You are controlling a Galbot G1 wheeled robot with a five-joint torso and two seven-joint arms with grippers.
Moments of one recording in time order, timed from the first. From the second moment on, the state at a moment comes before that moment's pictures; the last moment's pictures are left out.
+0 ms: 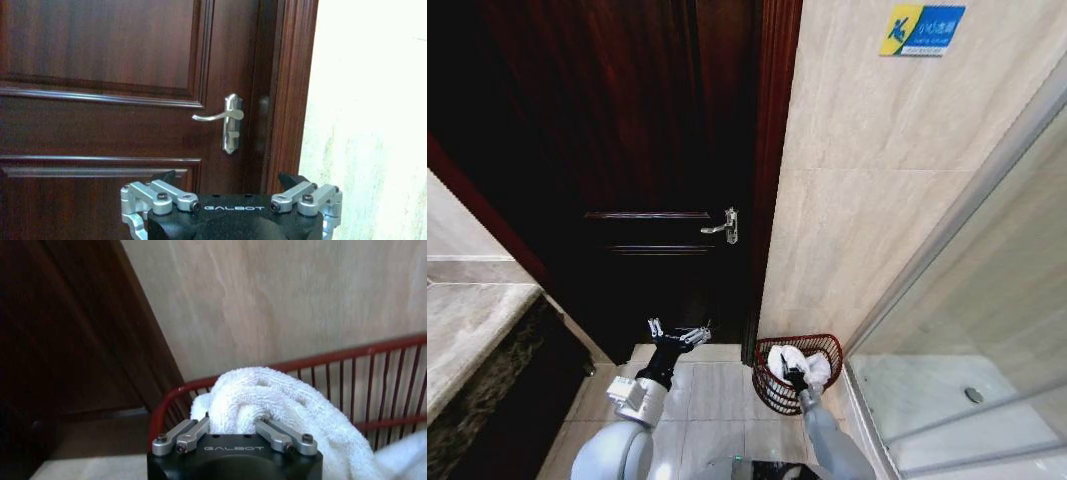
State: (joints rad) left arm 1.79 -1.61 -0.57 -2.41 -0.06 0.11 0.25; right arm -0.94 1.52 0.48 0.59 0.26 0.33 -0.37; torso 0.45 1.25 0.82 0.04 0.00
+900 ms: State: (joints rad) left arm 1.79 -1.61 -0.57 -2.41 -0.06 0.11 0.25; right arm -0.61 1.45 0.33 0.24 0.10 -0.02 -0.47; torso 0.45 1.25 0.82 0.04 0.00
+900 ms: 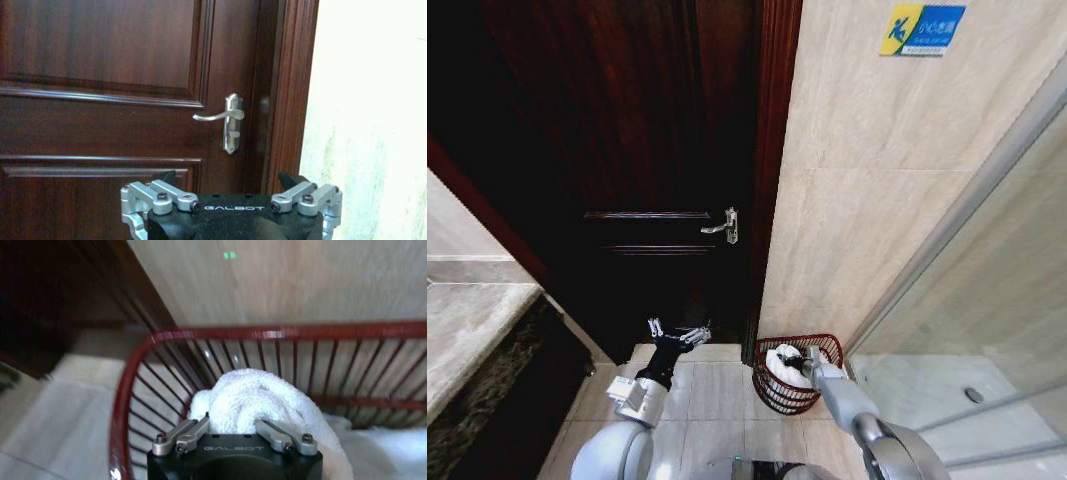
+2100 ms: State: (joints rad) left arm 1.79 -1.61 -0.57 -2.41 -0.06 0.11 0.25; right arm -0.83 1.40 0.37 0.56 0.05 0.04 -0.21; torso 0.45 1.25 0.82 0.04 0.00
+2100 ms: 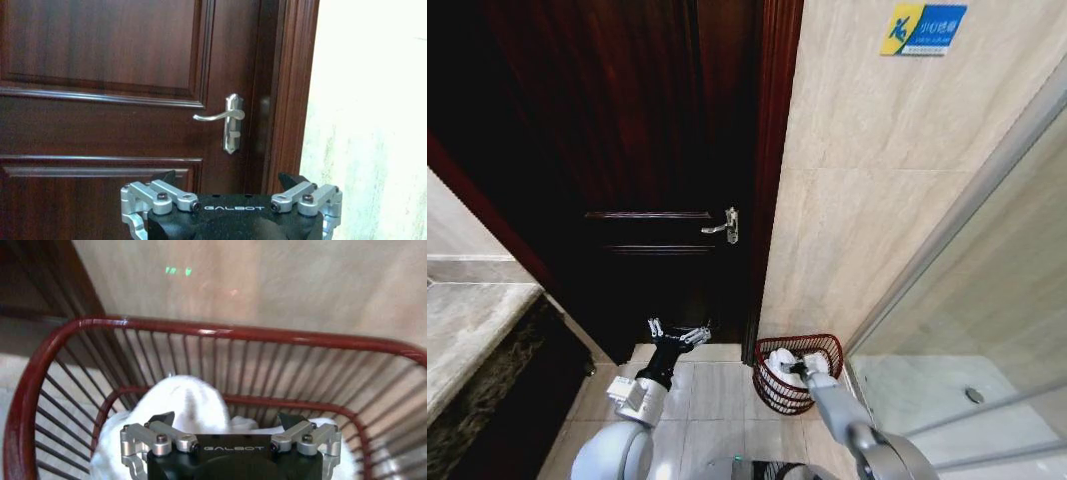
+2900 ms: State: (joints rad) left arm 1.79 -1.61 -0.57 -2.41 -0.06 0.11 0.25; right arm -1.50 1.37 0.51 1.73 0.13 0.06 -0.10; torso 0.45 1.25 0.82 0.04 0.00
